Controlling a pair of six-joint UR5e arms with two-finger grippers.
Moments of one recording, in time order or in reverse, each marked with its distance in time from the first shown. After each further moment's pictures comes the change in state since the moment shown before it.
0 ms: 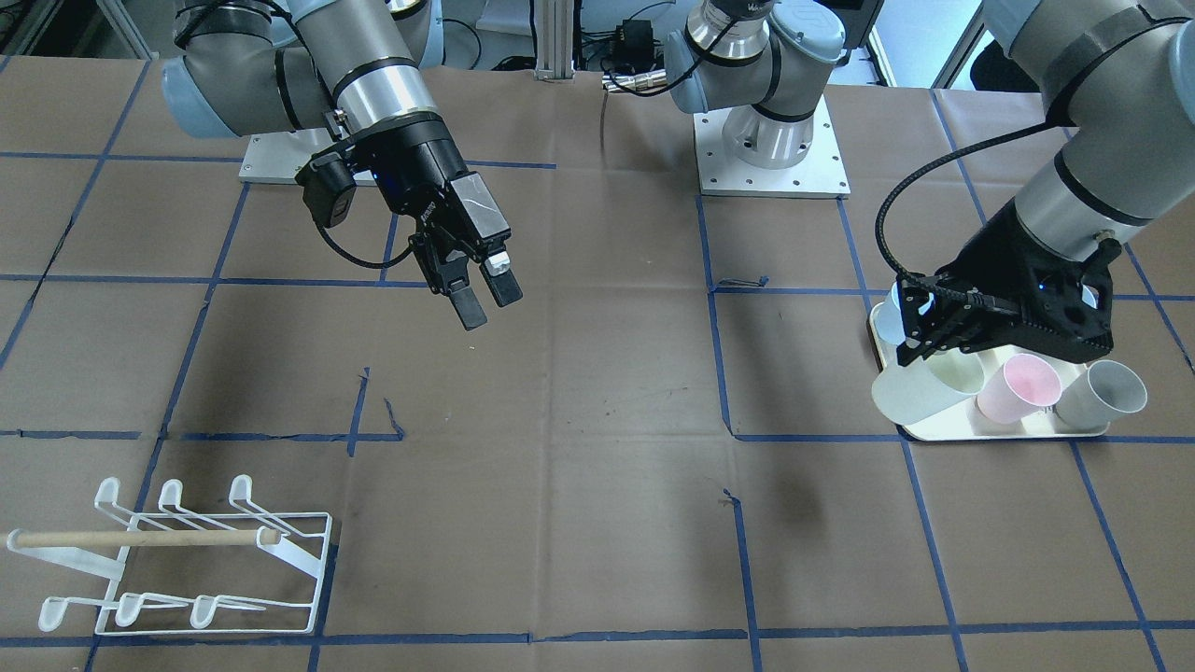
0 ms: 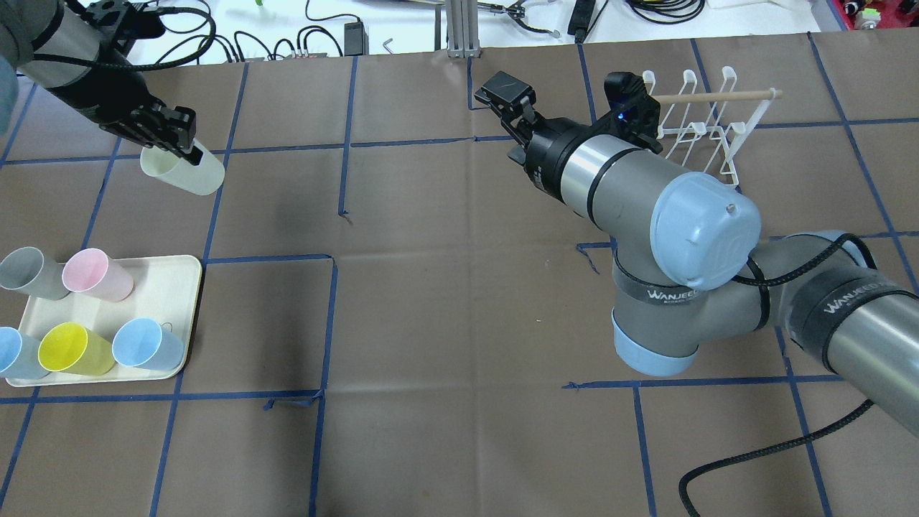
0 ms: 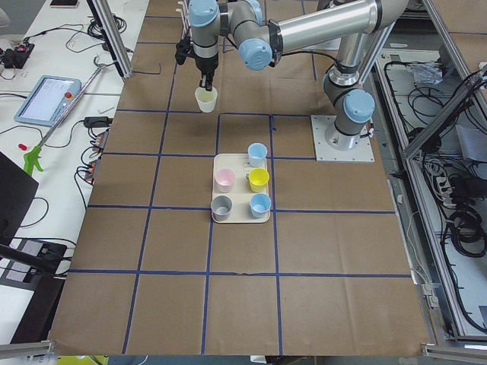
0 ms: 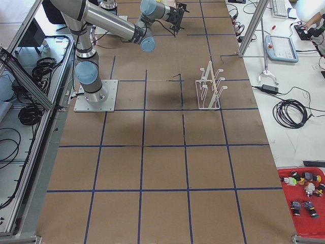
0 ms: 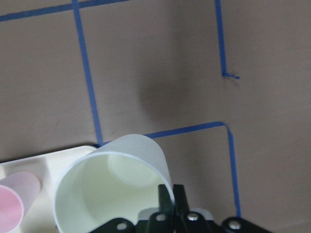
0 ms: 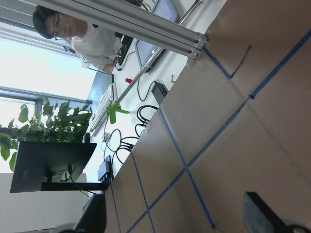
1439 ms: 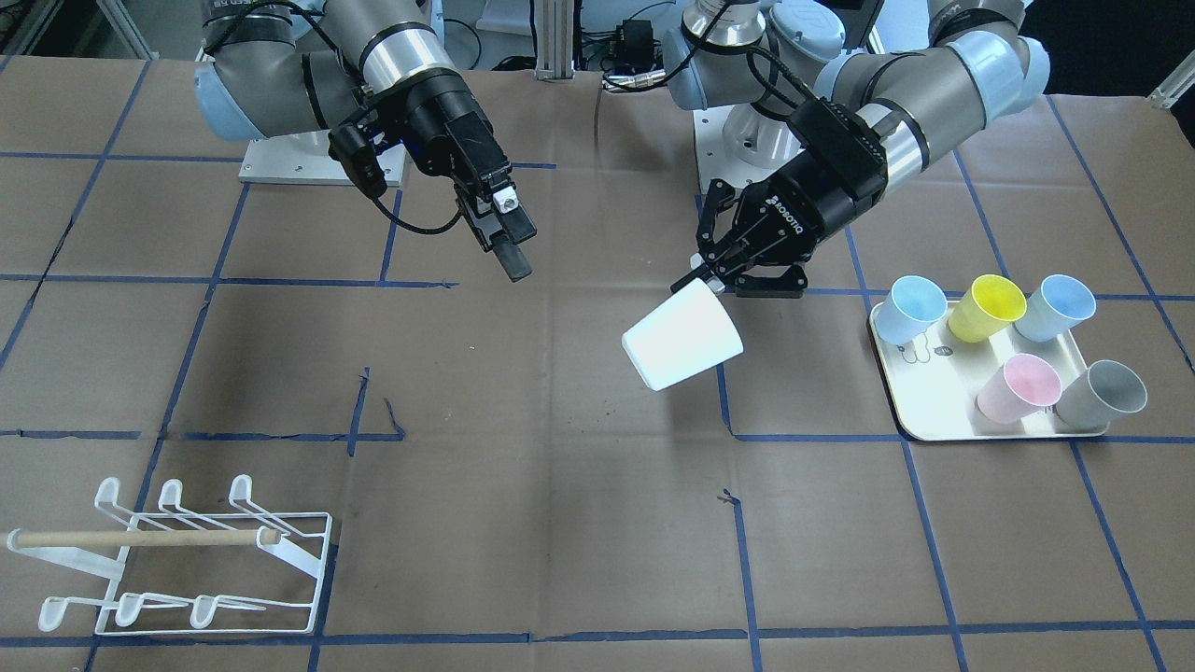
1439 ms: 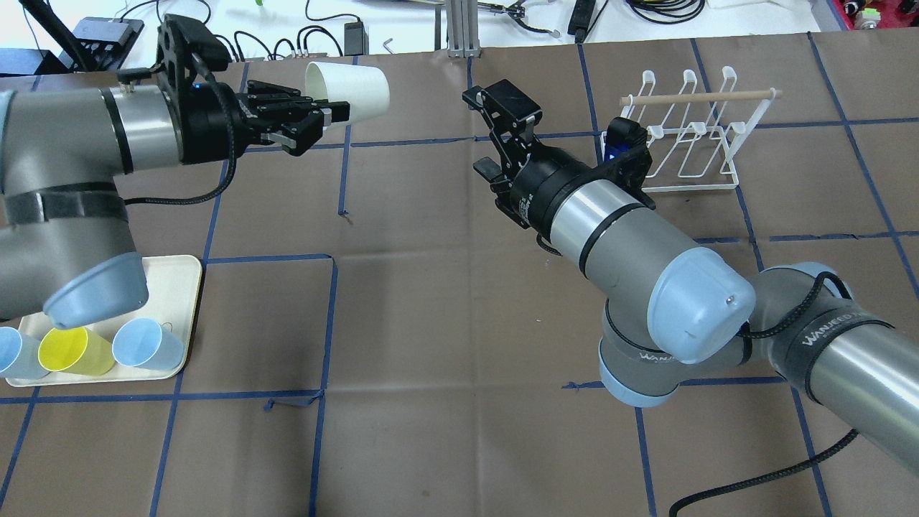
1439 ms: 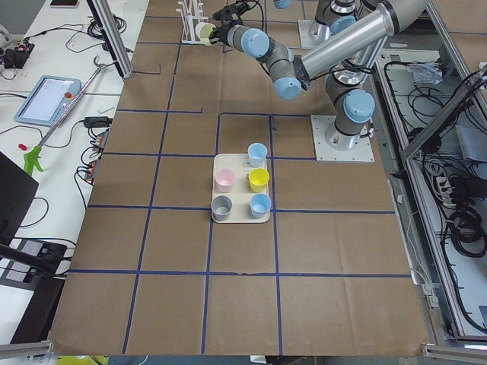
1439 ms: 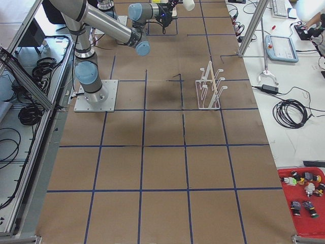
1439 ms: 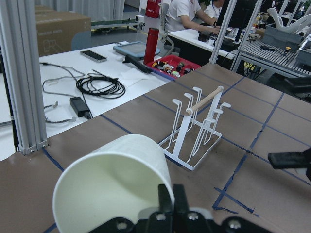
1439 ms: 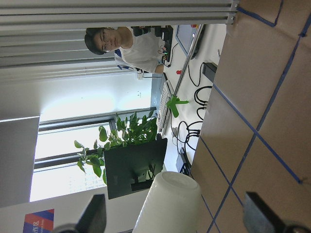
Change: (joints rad) left arm -0.037 0.136 -0.659 1.151 -0.877 0.238; right arm 0.050 0.005 0.073 -0.253 0.005 0.364
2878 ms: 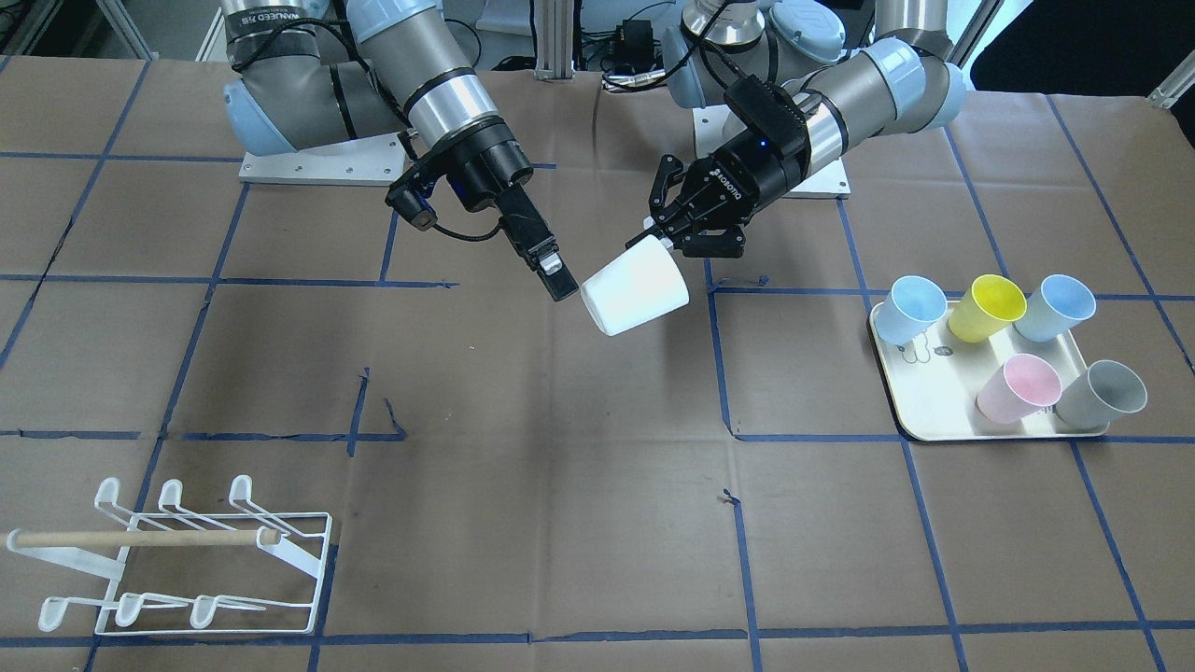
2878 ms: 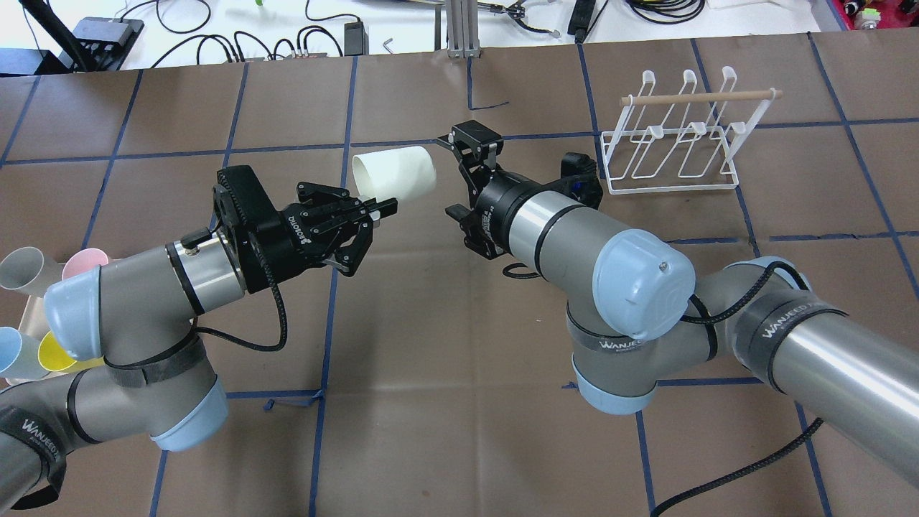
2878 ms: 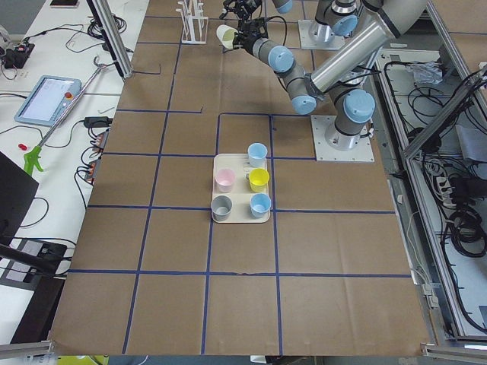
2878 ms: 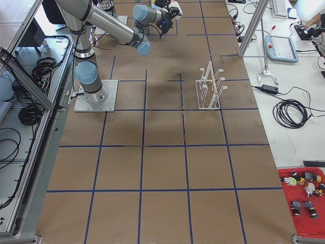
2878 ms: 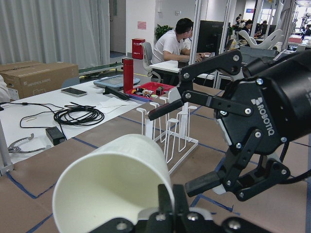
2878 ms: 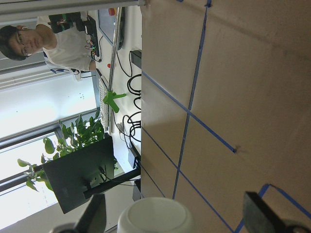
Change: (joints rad) left arm -0.022 -0.005 -0.207 0.382 -0.025 -0.114; right arm 0.083 0.050 -0.052 0.215 -0.015 0.142
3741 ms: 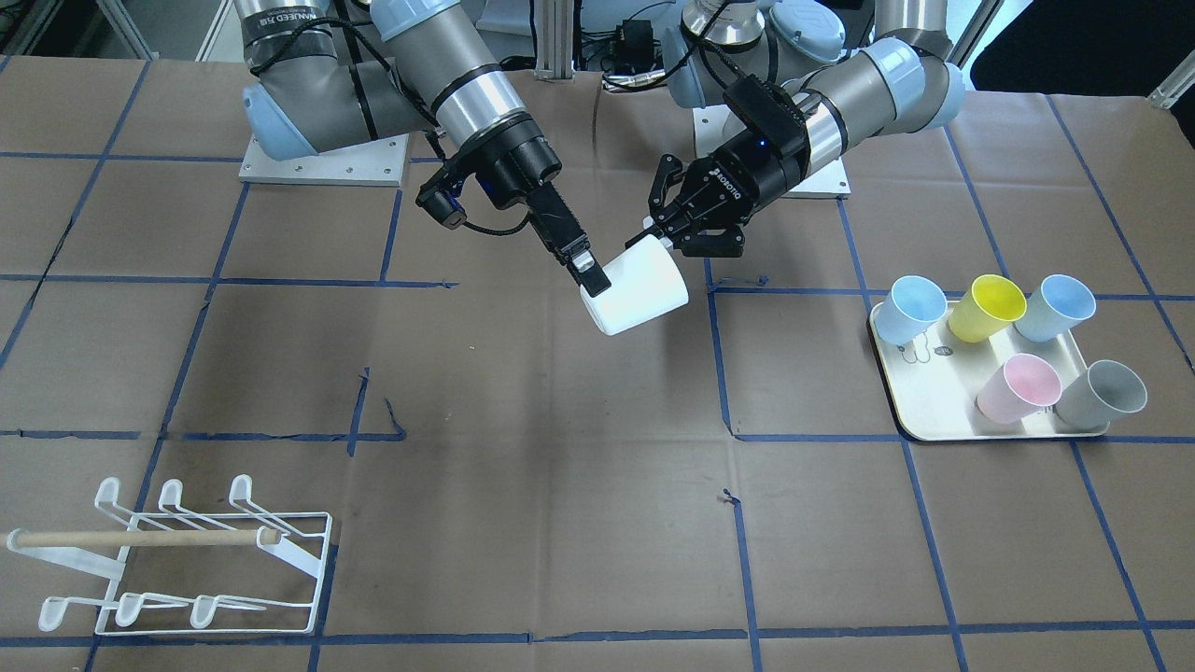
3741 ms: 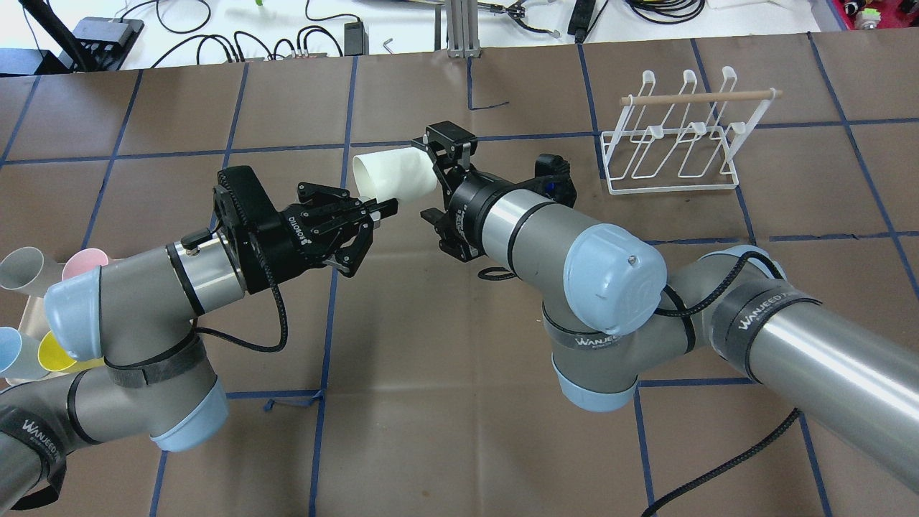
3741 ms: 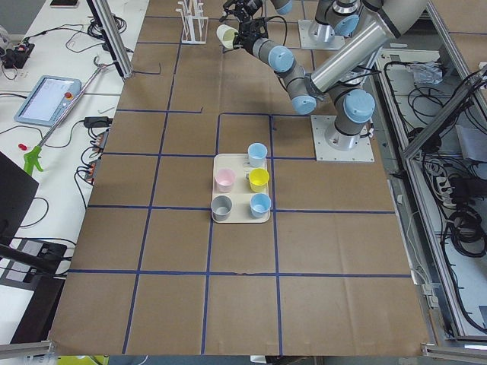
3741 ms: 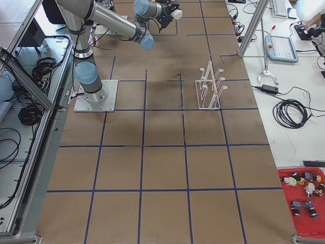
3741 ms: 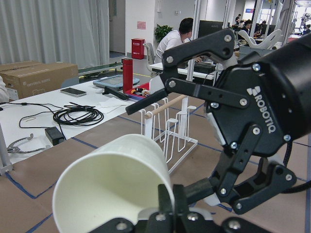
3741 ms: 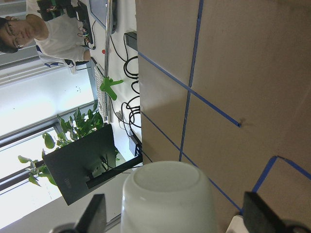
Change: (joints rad) left arm 0.000 0.000 -0.001 0.000 0.000 0.001; right arm 0.043 0.028 -0.033 0.024 -0.008 0.036
